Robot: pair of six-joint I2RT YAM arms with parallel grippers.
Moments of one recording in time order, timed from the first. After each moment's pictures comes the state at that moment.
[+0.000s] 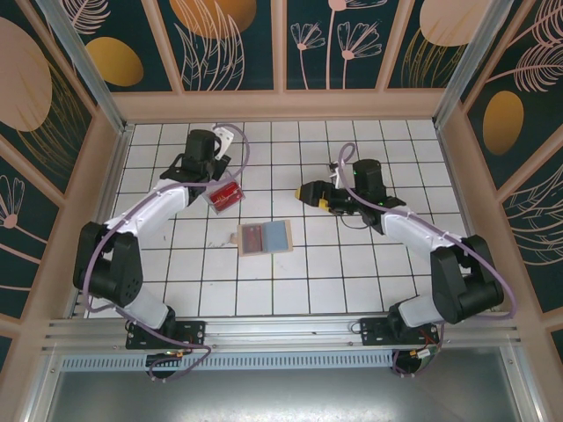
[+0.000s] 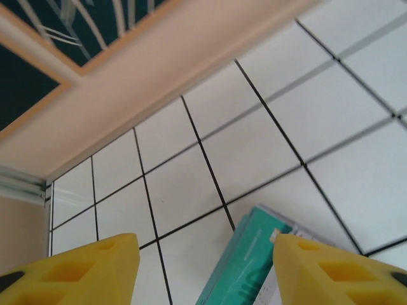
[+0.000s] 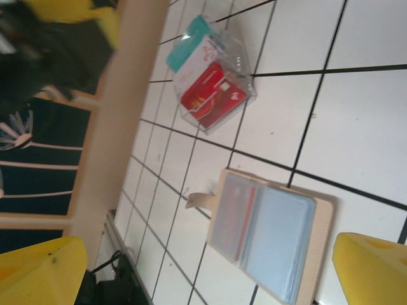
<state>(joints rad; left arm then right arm) -0.35 1.58 1.16 -0.15 -0.28 0.30 0.39 1.44 0.81 0.05 -0.73 0.65</state>
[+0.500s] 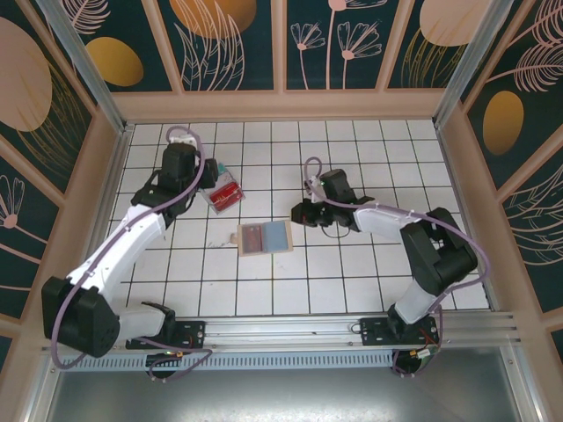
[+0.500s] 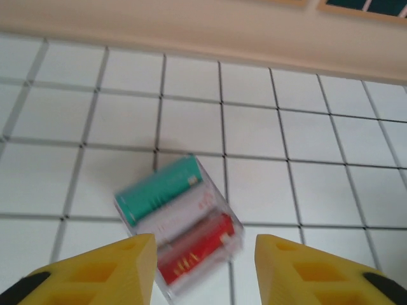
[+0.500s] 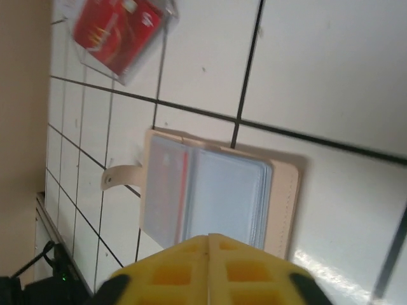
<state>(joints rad) -0.35 1.25 1.01 -0.36 -0.14 -0.40 0.56 1.66 0.87 -0.04 -0.55 0.62</state>
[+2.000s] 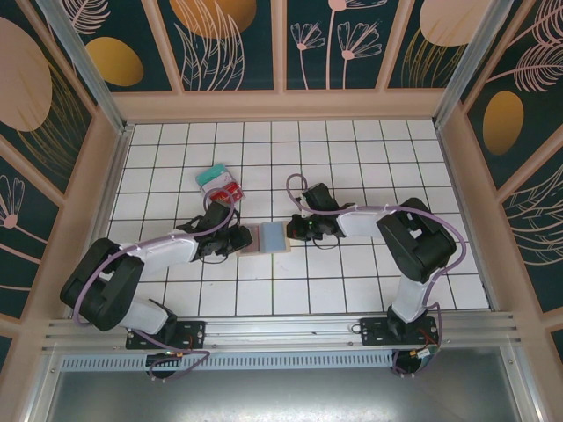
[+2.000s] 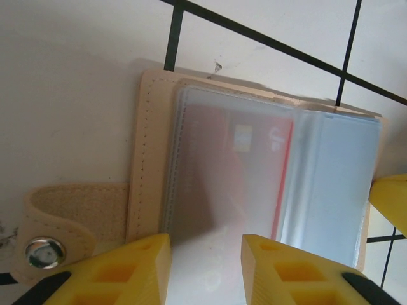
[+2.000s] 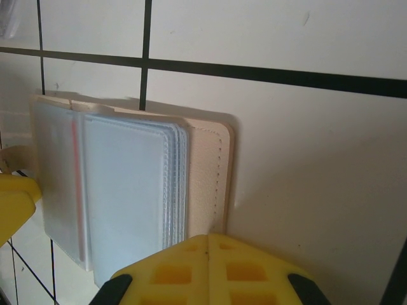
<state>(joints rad) -0.57 1.45 0.60 -0.14 0.15 -0.90 0.65 1.80 0.87 -0.06 -0.42 0.63</state>
